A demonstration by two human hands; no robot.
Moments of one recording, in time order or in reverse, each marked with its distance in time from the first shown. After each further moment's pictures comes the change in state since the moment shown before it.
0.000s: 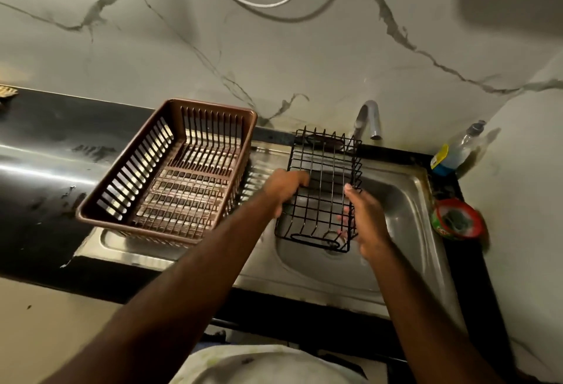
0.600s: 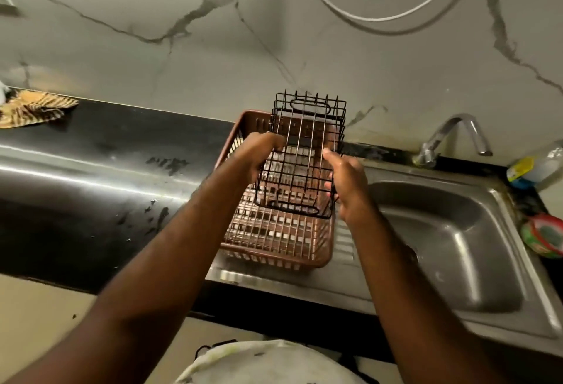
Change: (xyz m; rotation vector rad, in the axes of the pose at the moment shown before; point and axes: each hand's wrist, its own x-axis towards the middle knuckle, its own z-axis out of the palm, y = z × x) left_hand 0.010 0.030 -0.299 -0.080 0.036 0.083; right_hand -0.035 -0.076 0.283 -0.008 -0.012 -0.019
